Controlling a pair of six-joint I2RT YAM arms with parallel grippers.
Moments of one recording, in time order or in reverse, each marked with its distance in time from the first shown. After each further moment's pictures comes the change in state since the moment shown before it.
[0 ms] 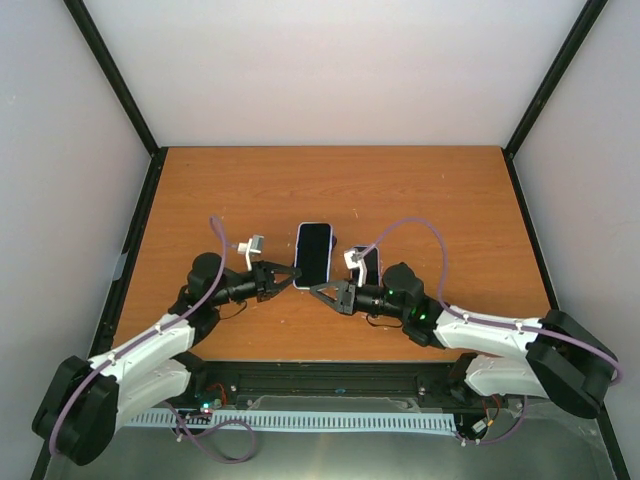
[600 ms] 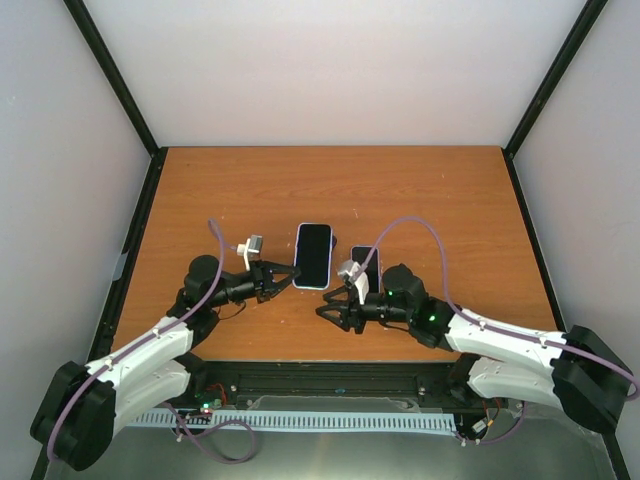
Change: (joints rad) left arm 0.000 -0.039 -0.010 0.047 0.002 -0.115; right arm 0.007 -0.124 0.034 -0.345 -0.026 -0.659
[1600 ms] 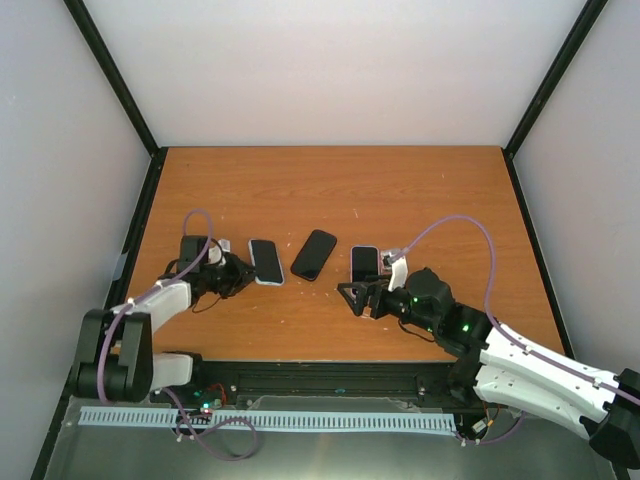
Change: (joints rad) left arm 0.392 0.313 0.165 -0.636 -0.116 0.496; right arm 0.001 -0.325 0.044 -0.389 0.428 0.362
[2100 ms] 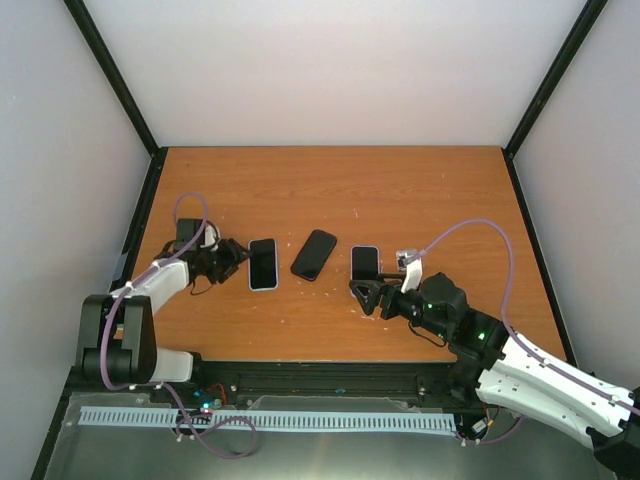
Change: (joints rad) left arm 0.070 0.137 0.170 -0.189 -0.190 0.118; right arm 0.000 -0.141 -0.002 -0.100 0.087 0.016
